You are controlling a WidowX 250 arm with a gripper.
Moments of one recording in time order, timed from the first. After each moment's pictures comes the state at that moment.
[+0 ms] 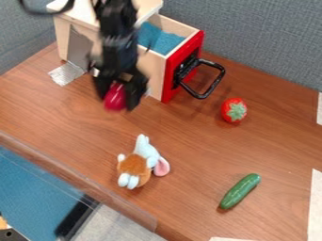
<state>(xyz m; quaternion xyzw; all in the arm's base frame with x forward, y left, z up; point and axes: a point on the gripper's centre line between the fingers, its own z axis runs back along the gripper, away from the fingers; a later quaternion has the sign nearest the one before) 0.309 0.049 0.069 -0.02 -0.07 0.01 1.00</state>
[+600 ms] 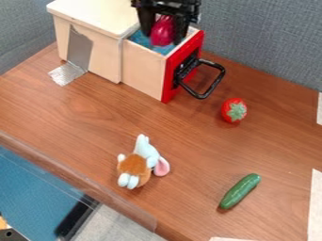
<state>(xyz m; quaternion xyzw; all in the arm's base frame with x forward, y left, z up) 0.394 0.045 0.122 -0.02 -0.11 0.05 0.99</state>
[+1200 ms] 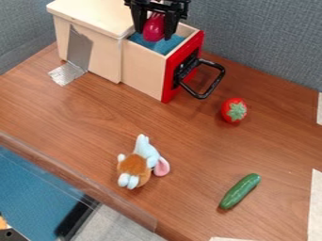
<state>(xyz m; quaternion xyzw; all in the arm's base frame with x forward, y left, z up) 0.416 0.076 0.105 -0.01 -0.10 0.09 0.99</state>
